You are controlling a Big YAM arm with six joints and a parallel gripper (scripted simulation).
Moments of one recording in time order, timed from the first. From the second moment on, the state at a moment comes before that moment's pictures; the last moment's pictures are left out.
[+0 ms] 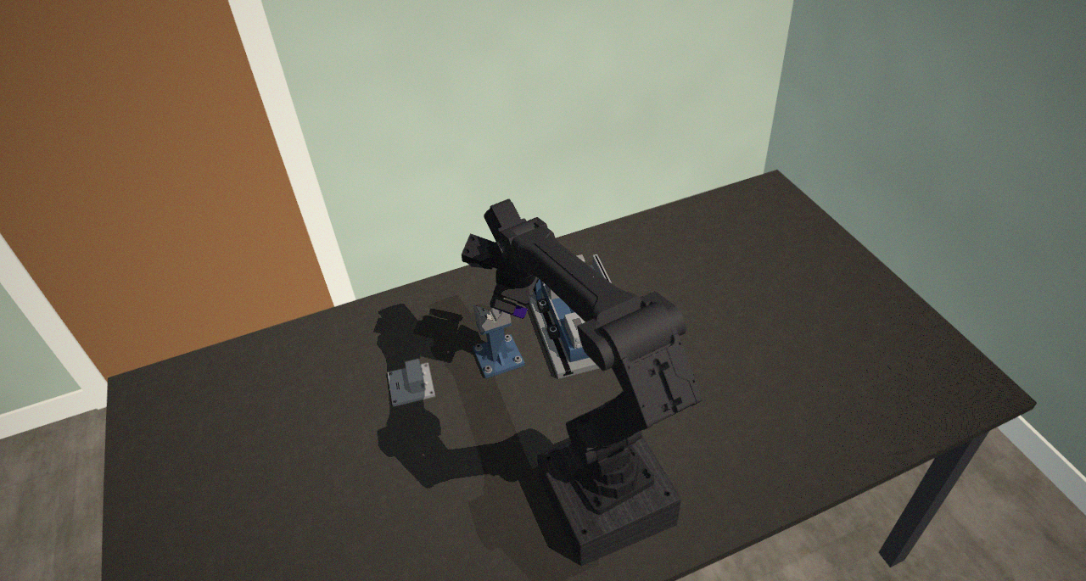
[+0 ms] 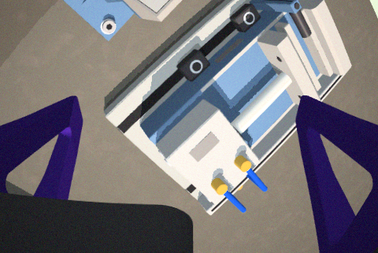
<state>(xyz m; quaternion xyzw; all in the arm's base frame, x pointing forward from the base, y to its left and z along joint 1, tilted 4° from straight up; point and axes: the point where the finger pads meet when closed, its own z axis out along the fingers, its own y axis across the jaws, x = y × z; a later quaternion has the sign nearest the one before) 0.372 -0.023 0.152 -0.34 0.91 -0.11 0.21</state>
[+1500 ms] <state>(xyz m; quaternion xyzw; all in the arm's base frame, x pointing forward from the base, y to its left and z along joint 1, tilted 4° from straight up) 0.450 0.201 0.170 -0.62 0.78 0.02 0.03</state>
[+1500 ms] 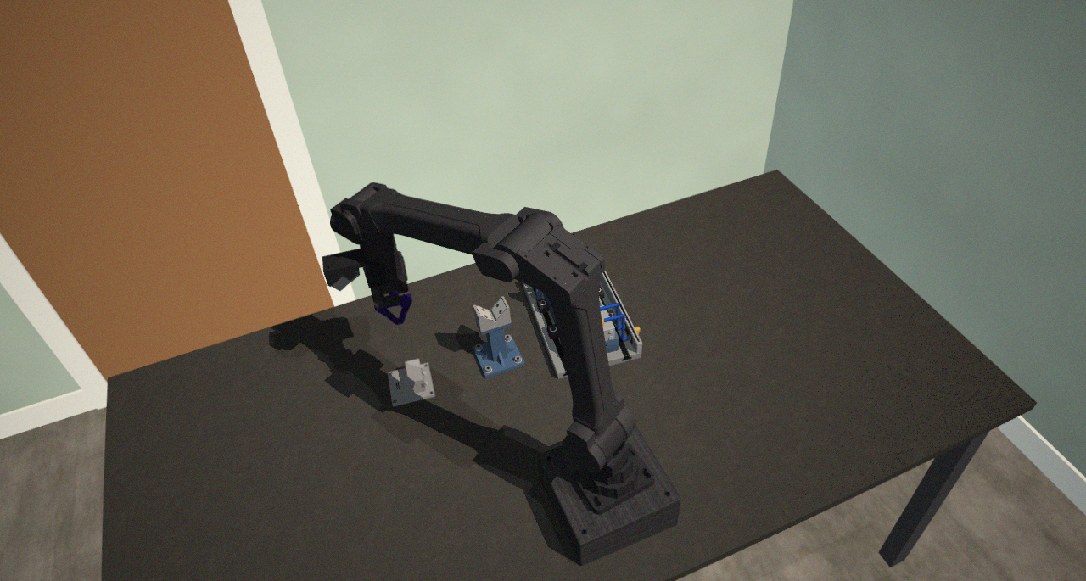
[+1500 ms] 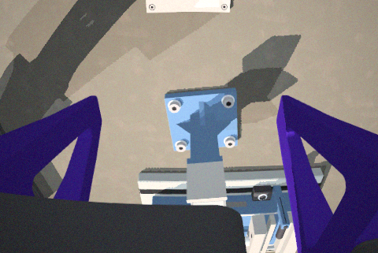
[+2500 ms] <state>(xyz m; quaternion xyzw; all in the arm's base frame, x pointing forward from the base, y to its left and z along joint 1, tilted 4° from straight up) 0.450 0.201 0.170 -0.62 0.78 0.02 0.03</state>
